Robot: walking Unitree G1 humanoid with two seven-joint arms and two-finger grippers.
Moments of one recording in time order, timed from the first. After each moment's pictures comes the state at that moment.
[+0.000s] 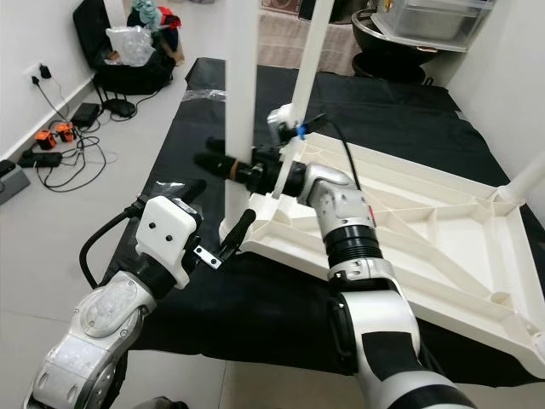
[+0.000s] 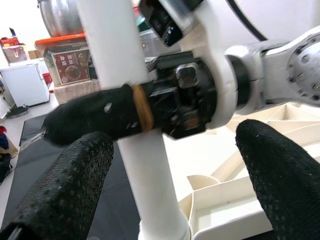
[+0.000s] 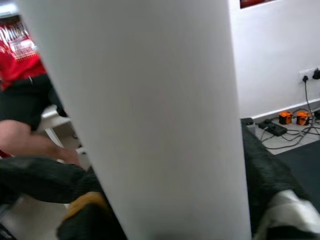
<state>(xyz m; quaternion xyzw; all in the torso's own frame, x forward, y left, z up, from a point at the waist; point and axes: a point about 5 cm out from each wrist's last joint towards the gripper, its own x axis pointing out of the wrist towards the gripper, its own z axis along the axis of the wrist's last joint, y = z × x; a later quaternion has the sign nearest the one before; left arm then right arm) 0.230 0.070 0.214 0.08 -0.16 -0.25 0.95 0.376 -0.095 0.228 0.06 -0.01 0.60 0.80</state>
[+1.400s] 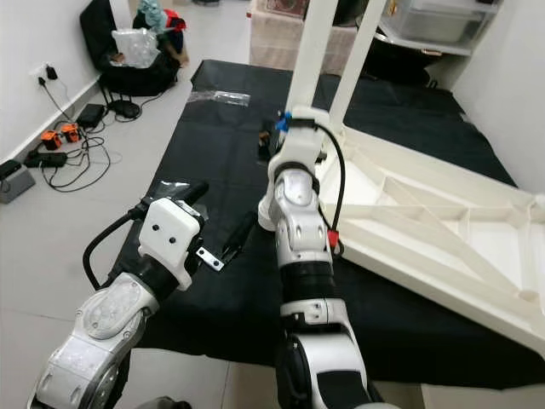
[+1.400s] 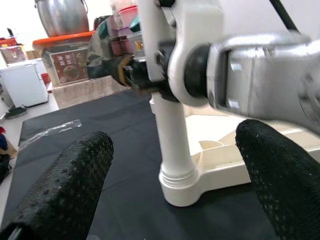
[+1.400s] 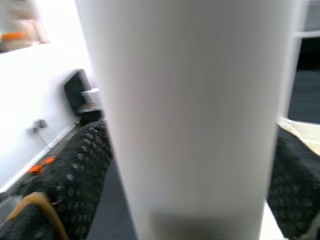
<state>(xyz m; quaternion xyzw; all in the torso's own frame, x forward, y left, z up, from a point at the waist) 0.227 0.065 0.211 0.08 -0.16 -0.26 0.95 0.382 -0.112 0.241 0.09 -0.07 0.04 0.99</state>
